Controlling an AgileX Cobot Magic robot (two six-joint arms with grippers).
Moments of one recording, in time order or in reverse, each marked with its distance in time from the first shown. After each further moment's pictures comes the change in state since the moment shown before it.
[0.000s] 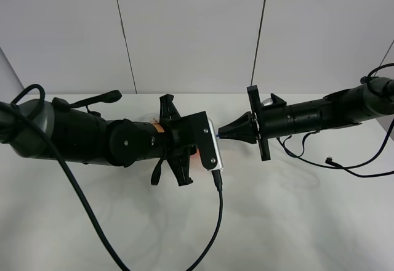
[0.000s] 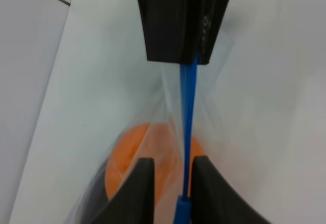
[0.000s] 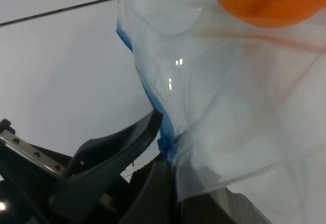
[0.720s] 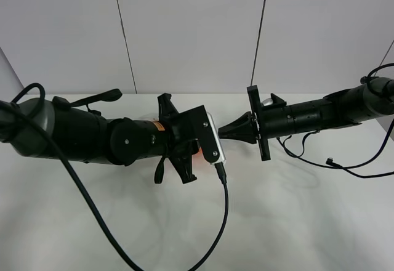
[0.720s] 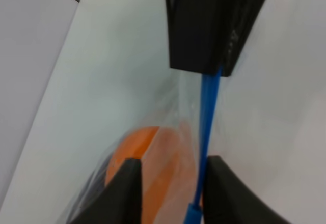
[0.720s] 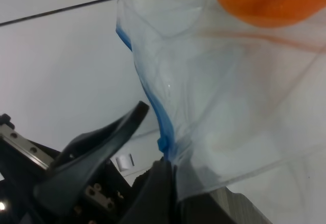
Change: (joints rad) left arm 0.000 0.000 -0.007 -0.002 -0.007 -0.069; right arm 0.000 0.000 0.000 0.000 0.000 0.000
